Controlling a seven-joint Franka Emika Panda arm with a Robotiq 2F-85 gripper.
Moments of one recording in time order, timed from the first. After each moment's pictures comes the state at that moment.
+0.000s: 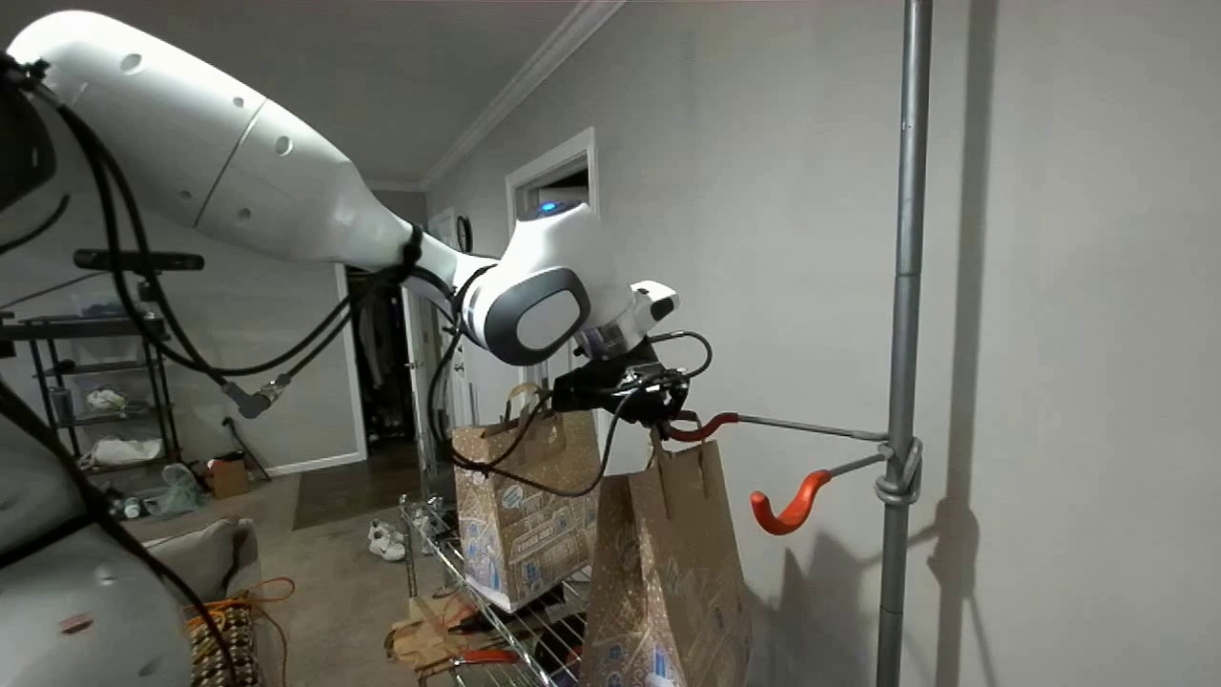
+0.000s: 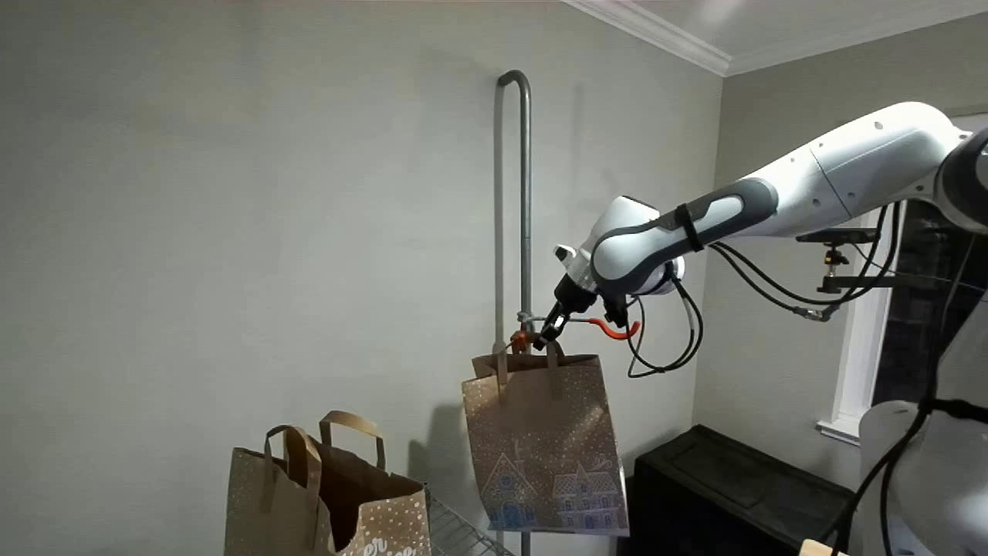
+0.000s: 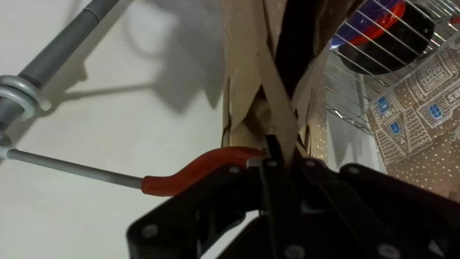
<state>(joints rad) 0.31 -0.30 -0.32 -2.38 0.07 2.66 -0.66</state>
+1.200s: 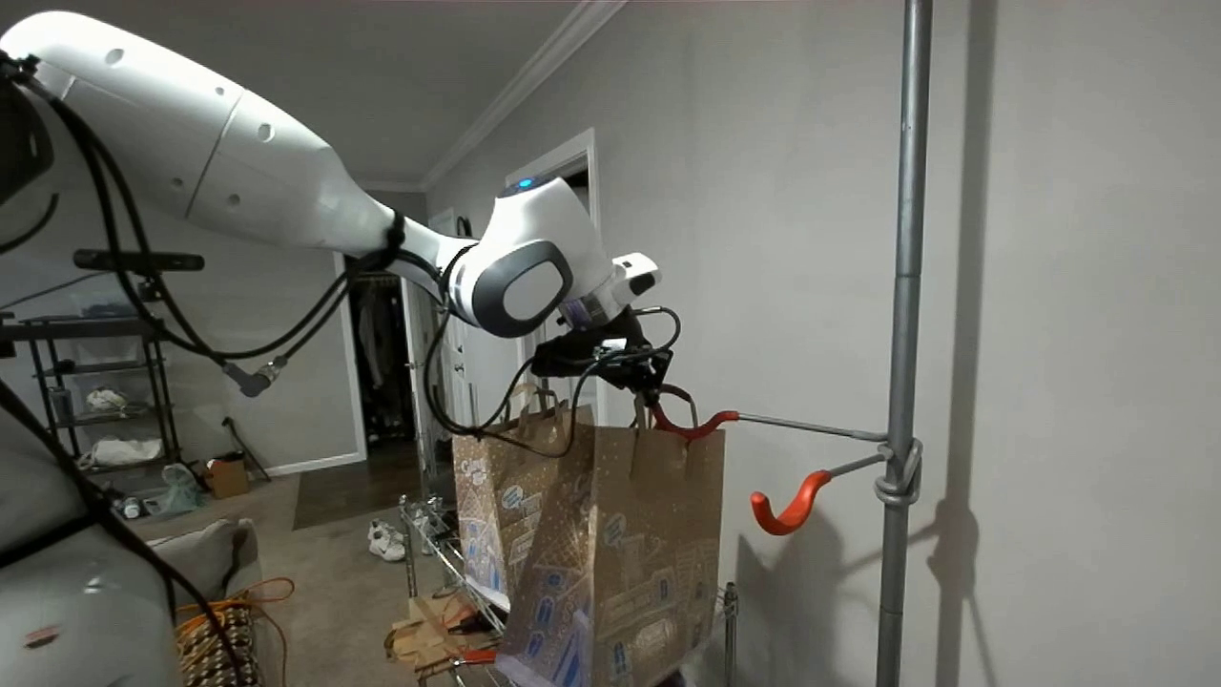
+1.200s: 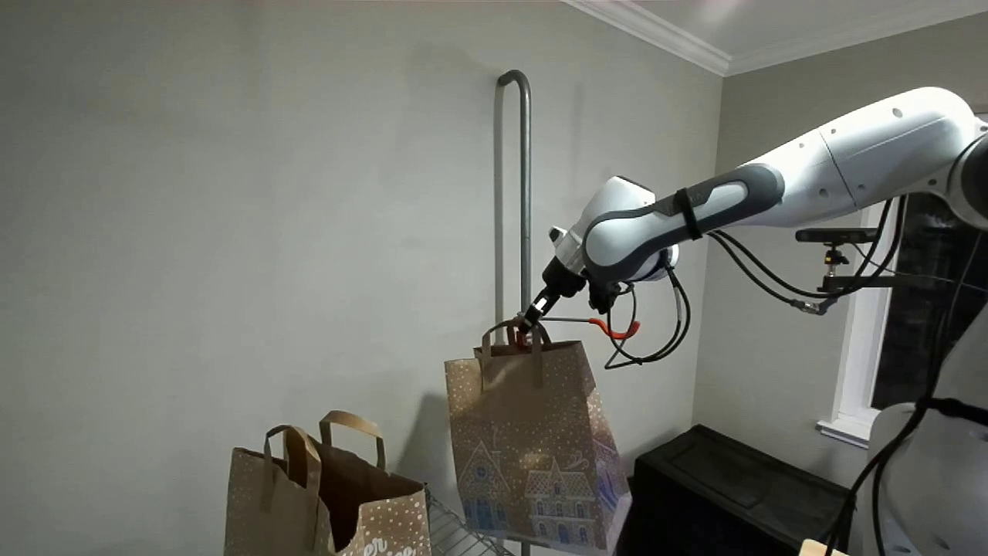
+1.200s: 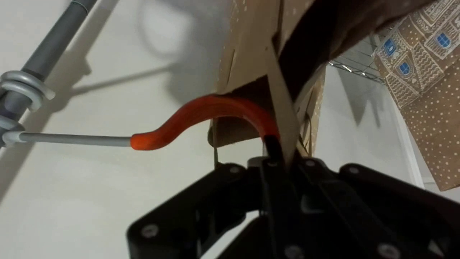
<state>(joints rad) 0.17 -0.32 -0.12 -2.34 0.11 2.65 -0.42</state>
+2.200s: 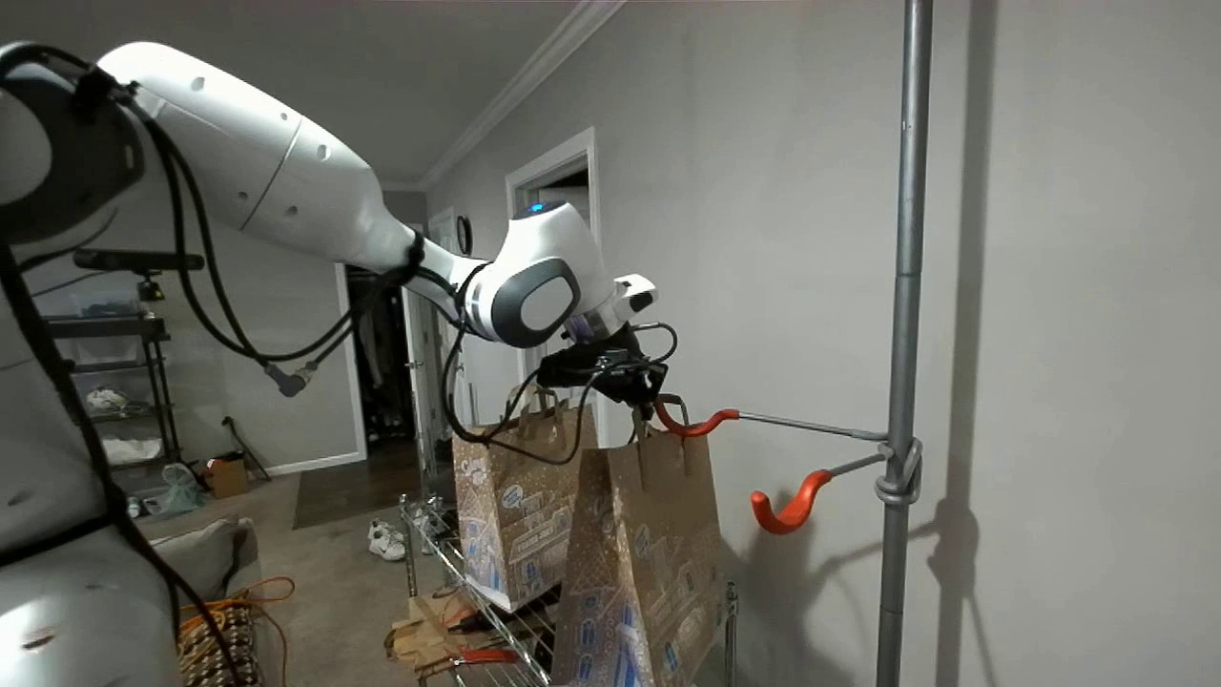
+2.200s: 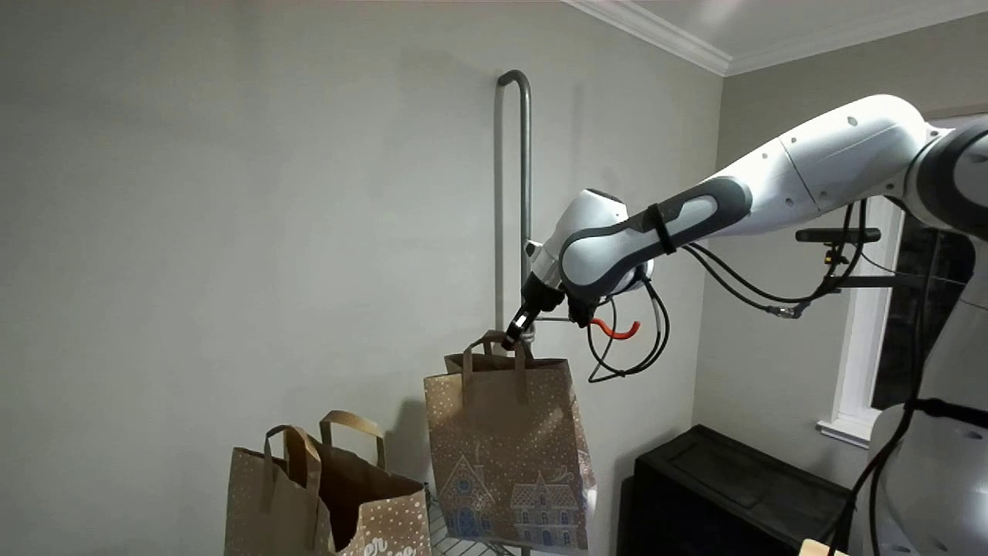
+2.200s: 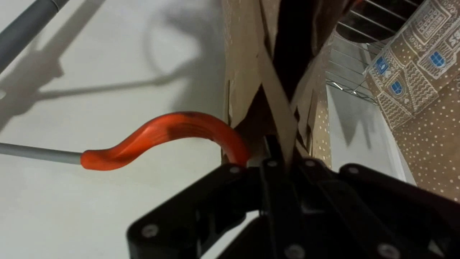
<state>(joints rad) 0.15 -0.21 -0.05 -2.29 0.07 2.65 -0.38</state>
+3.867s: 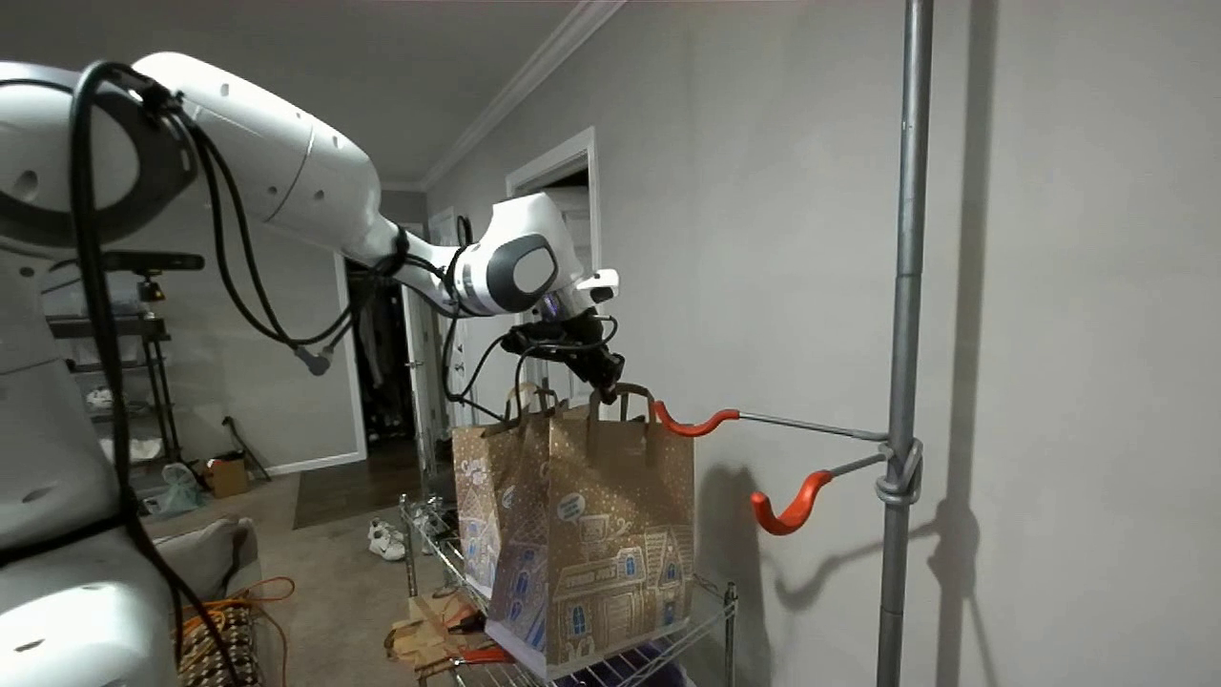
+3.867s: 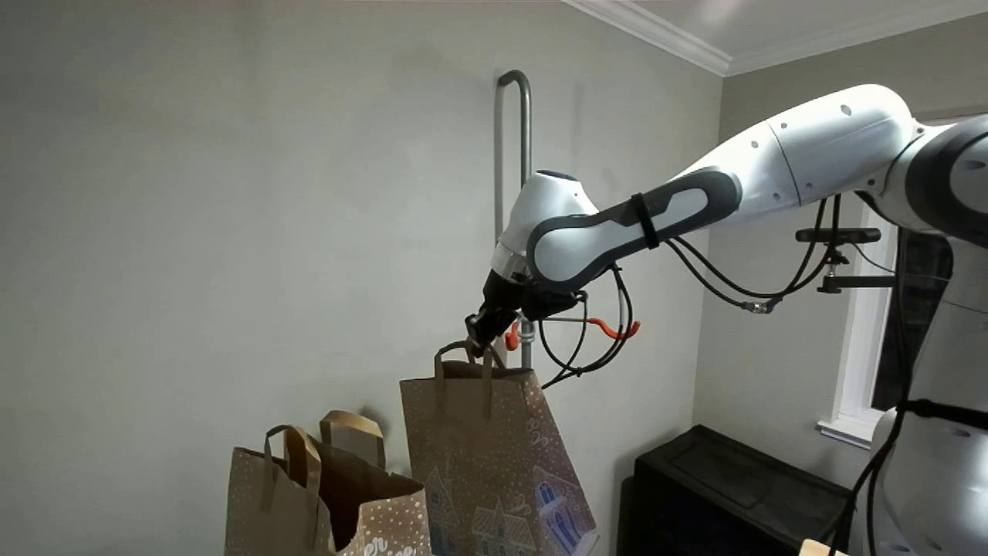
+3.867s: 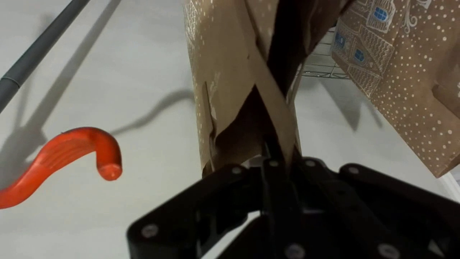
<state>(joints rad) 0.12 -0.14 0.14 -2.13 -0.05 2.45 0.18</state>
